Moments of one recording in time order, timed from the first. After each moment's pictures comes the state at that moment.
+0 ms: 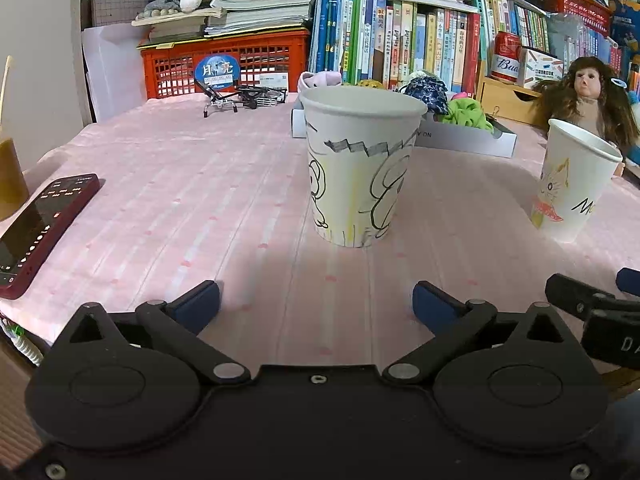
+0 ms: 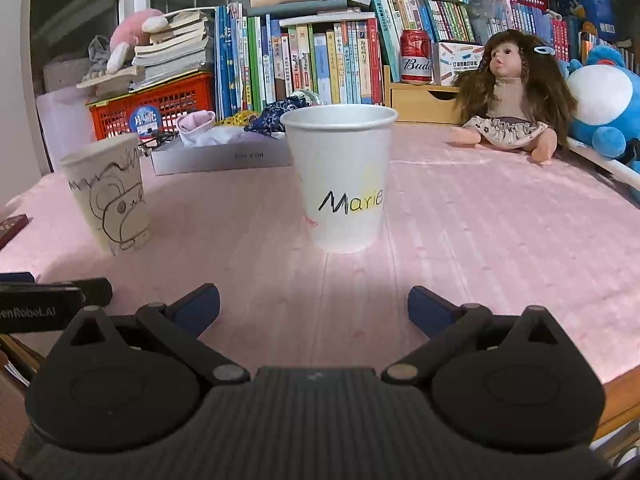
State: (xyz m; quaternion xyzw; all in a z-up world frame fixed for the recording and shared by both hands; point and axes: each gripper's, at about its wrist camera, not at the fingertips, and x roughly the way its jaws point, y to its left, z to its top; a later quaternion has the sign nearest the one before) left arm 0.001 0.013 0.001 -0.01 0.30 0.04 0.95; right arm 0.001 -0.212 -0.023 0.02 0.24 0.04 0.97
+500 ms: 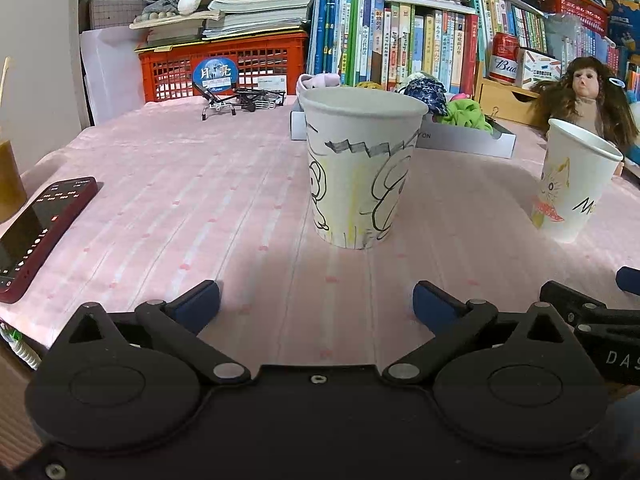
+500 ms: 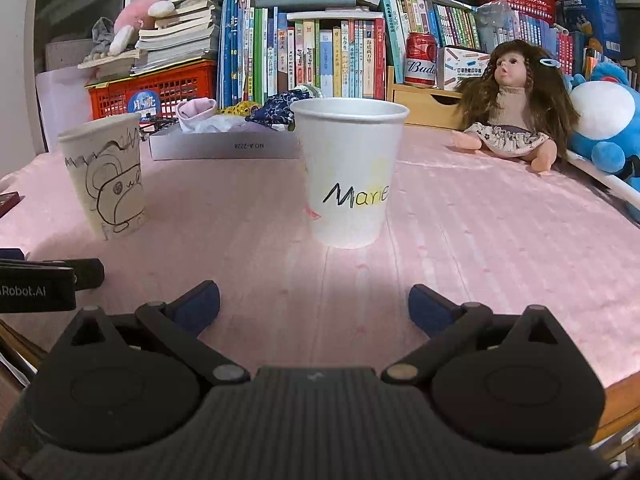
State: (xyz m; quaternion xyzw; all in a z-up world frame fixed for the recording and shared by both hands) left arm 0.002 0.014 -0.001 -0.01 0.30 0.04 0.95; right arm 0.003 -0.204 -0.027 -0.01 0.25 0.03 0.97
